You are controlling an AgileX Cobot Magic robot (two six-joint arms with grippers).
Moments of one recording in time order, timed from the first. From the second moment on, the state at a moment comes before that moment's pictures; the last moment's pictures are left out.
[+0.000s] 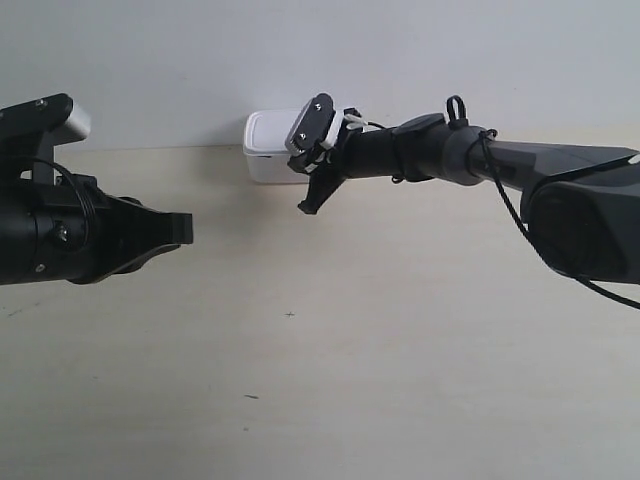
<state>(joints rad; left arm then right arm) -0.36 1.36 -0.66 -1.34 0.10 0.96 0.33 2.71 -2.19 1.35 0.47 -2.05</state>
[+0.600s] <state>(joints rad) -0.36 1.36 -0.66 -1.34 0.07 0.96 0.32 2.67 -2.20 1.00 0.51 -1.54</state>
